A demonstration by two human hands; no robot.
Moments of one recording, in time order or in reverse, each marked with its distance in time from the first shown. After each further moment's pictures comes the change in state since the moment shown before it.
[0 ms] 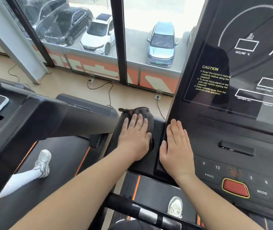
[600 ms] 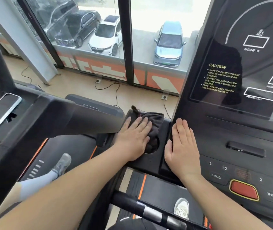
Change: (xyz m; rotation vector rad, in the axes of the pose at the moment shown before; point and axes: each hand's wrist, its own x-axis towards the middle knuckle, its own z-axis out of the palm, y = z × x) left_hand -0.012 -0.028 0.001 0.120 -0.004 0.115; right_hand 0.001 0.002 0.003 0.016 0.043 -0.017
